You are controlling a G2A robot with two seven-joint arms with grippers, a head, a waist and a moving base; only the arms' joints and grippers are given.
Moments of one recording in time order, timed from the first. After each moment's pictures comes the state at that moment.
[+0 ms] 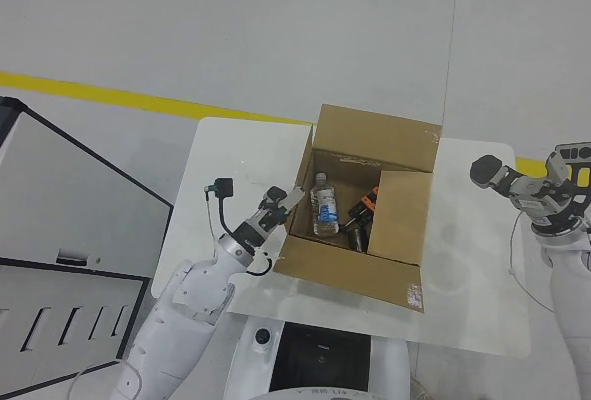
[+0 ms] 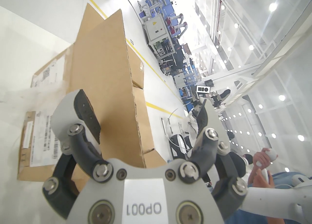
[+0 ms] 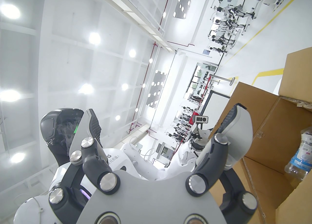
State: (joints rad) left arm 1.61 -1.26 -1.25 -1.83 0.24 -0.25 -0.22; right arm -1.36 -0.98 1.62 -1.40 0.99 -0.46 1.17
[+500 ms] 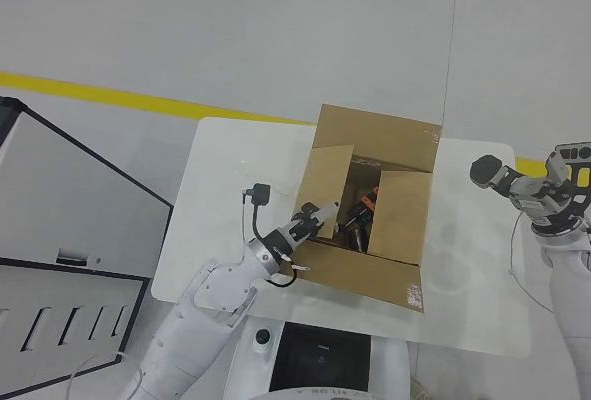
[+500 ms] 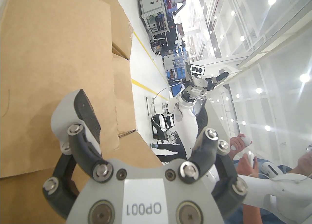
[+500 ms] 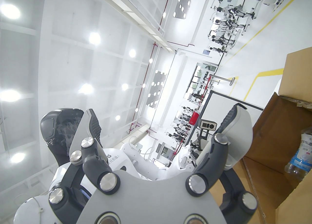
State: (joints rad) left arm 1.55 -1.28 -1.13 -1.79 0.15 -0.17 -0.30; right arm -1.36 -0.98 1.62 -1.40 0.99 -0.46 1.17
